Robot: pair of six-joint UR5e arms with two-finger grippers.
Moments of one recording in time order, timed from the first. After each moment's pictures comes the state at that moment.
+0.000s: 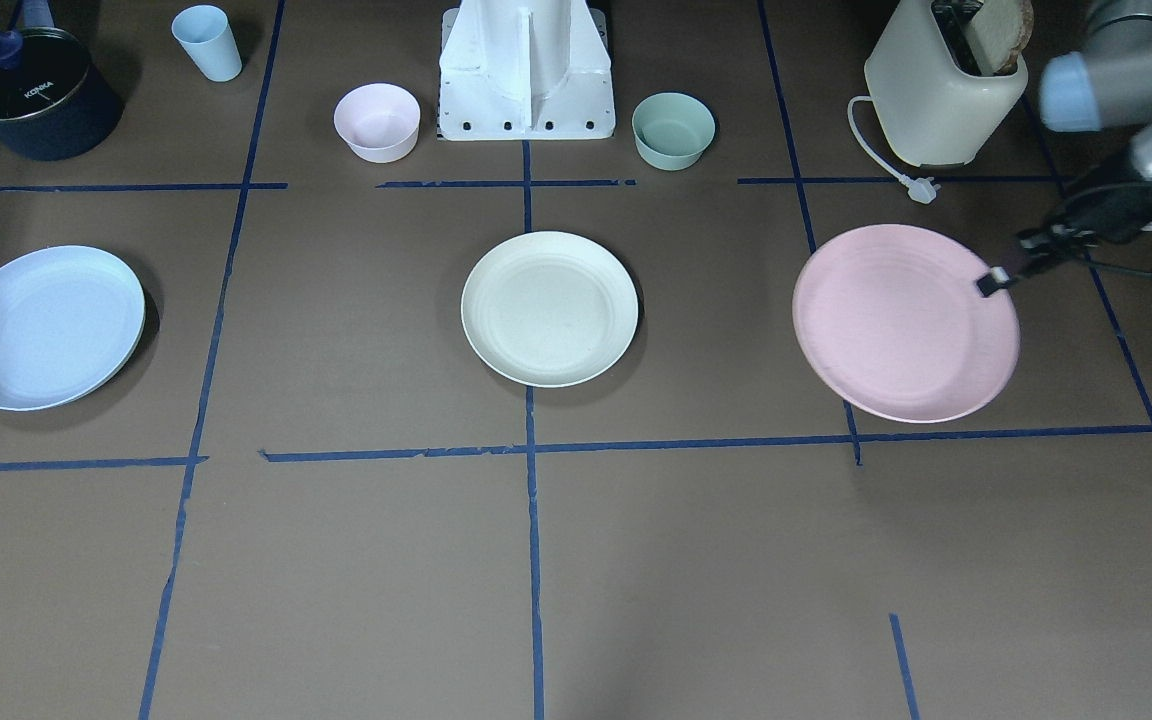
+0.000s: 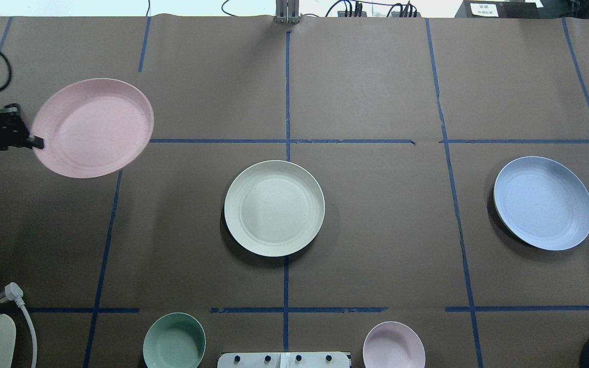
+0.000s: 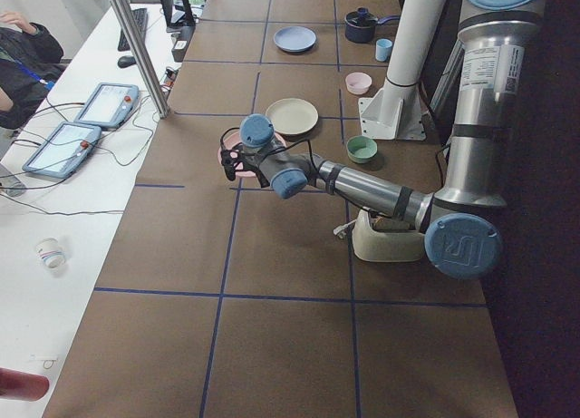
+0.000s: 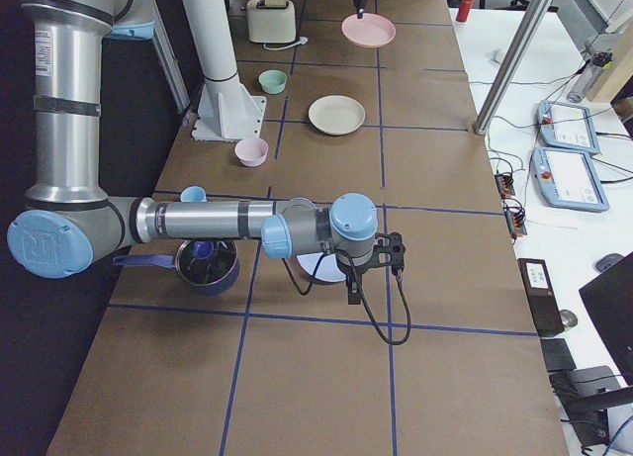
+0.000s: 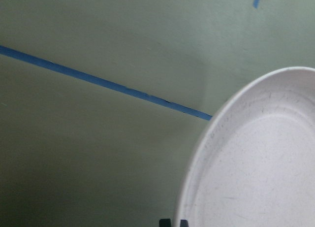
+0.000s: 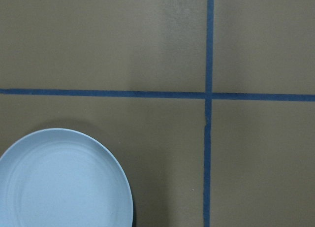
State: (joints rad) left arm -1.07 -1.66 -1.81 -2.15 -2.41 -1.35; right arm 1.51 -1.66 1.71 -1.40 2.42 0.20
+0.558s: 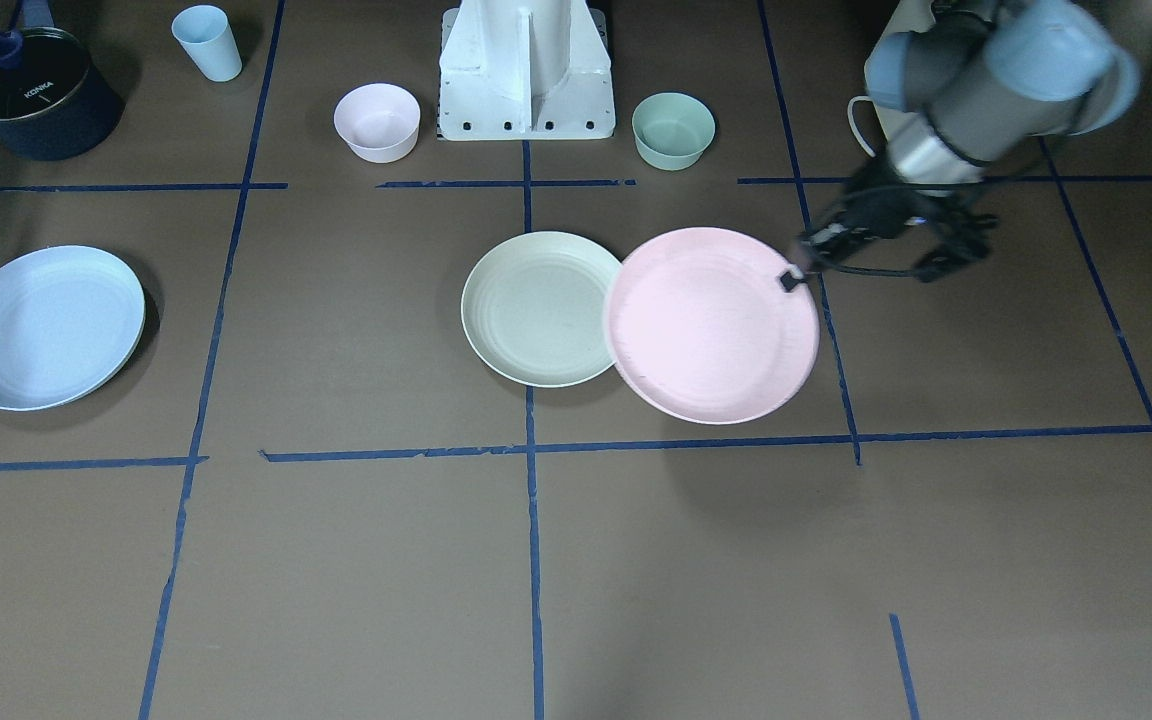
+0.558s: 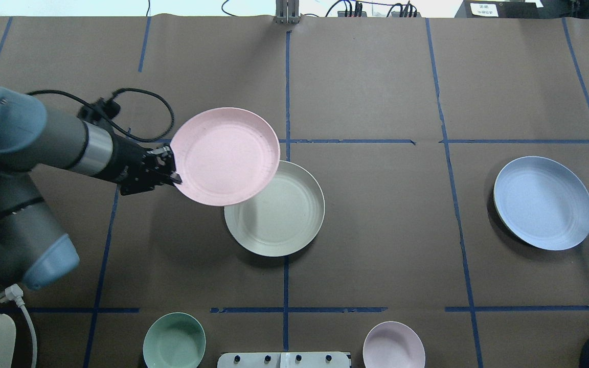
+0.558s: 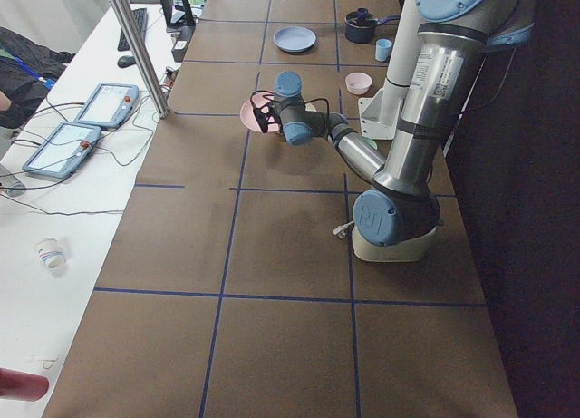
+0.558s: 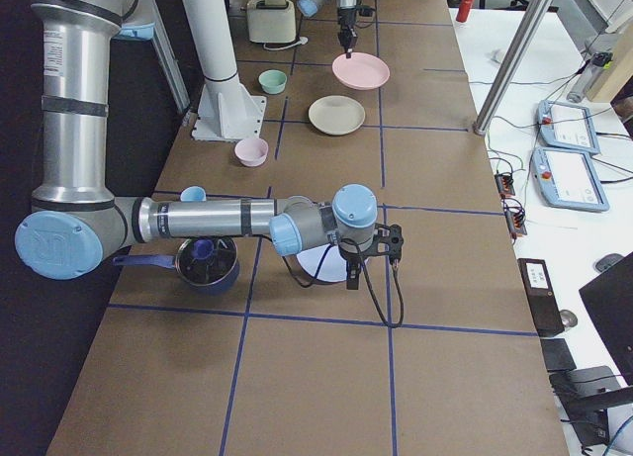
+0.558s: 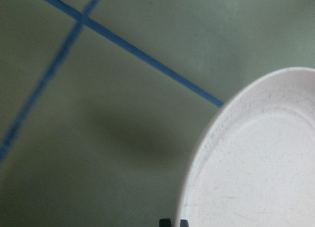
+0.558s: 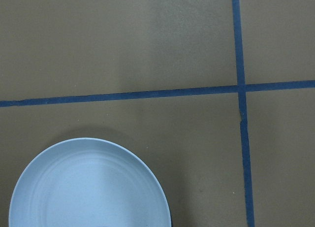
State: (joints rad) left arm -0.66 -1.88 -1.84 -2.14 -2.06 -1.80; right arm 1.42 -1.67 1.72 -1.32 2.42 0.38
